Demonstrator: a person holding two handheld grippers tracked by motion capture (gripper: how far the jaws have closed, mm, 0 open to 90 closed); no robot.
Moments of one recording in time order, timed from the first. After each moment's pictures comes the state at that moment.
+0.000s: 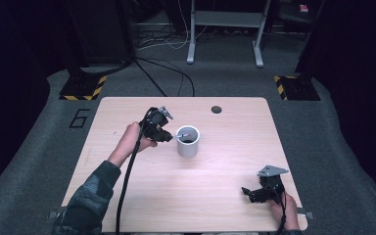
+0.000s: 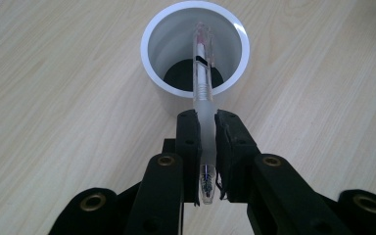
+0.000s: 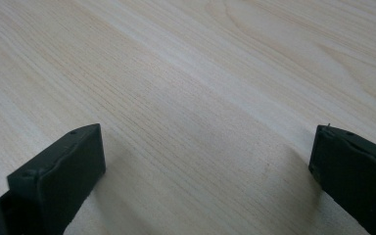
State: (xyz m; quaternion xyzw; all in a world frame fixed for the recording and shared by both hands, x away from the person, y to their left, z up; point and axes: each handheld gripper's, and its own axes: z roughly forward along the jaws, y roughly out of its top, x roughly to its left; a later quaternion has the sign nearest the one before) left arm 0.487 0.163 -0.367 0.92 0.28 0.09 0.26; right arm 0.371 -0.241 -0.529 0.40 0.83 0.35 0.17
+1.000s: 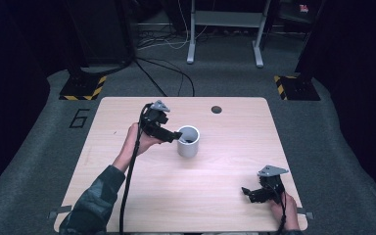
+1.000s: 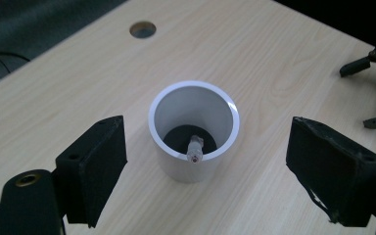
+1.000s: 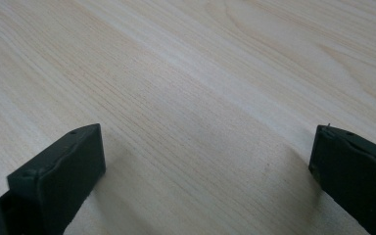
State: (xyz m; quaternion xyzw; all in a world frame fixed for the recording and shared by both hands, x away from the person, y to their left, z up) left arm 0.478 0.170 -0.355 0.86 0.31 0.13 0.39; right arm 0.371 -0.241 -0.529 0.40 0.83 0.35 0.17
